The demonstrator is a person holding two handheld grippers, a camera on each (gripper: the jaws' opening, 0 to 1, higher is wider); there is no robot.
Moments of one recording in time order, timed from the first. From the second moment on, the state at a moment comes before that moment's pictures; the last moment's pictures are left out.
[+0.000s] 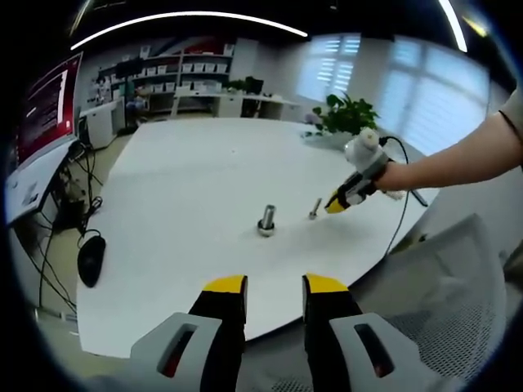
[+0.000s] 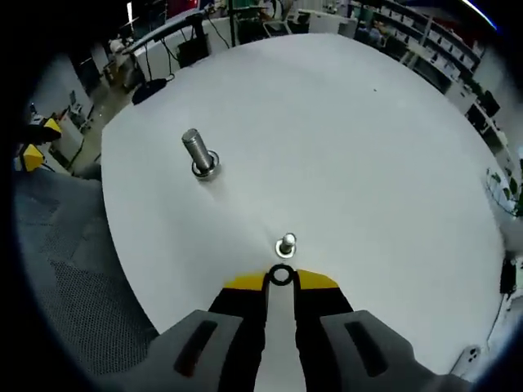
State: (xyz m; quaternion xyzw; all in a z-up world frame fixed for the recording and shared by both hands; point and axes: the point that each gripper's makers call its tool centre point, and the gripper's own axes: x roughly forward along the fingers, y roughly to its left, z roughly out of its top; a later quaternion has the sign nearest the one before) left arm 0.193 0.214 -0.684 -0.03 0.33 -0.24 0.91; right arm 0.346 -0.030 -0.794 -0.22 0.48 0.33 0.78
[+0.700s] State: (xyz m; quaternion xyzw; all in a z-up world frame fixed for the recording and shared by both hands) left arm 0.193 0.215 -0.684 -0.02 0.33 -0.24 0.91; right arm 0.362 -0.015 -0.778 -0.25 0.44 0.34 0.79
